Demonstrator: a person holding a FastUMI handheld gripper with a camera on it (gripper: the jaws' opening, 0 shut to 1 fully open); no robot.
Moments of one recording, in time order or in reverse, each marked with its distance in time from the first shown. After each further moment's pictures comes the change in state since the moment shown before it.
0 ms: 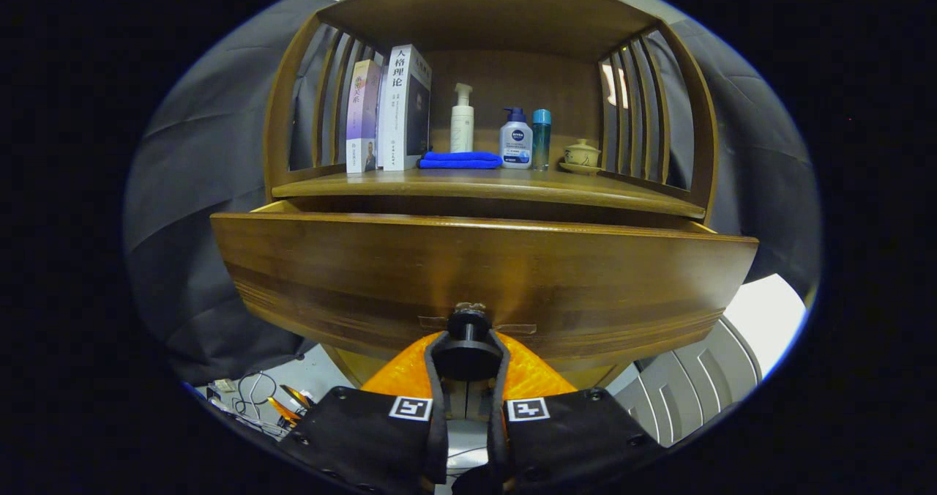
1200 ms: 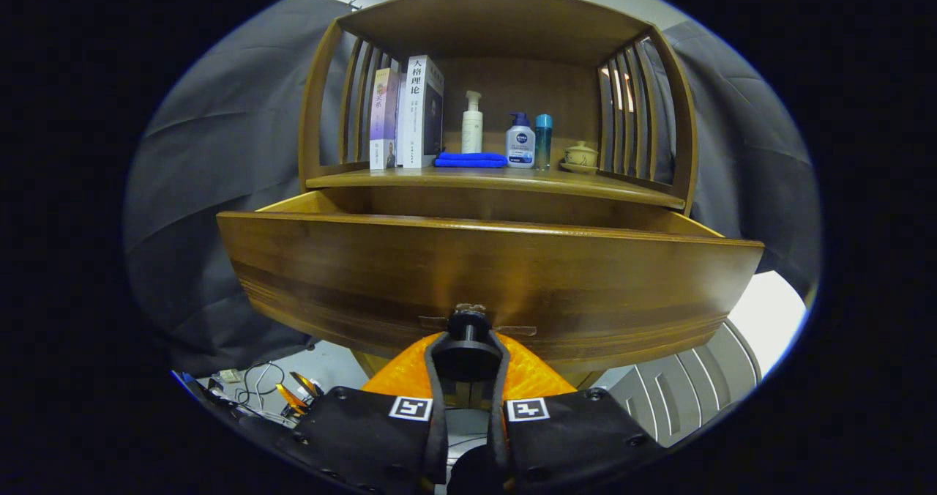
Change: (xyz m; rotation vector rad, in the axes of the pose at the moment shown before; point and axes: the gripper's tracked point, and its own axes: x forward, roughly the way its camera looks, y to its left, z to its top) arm -0.049 0.004 -0.023 -0.016 -0.003 0.039
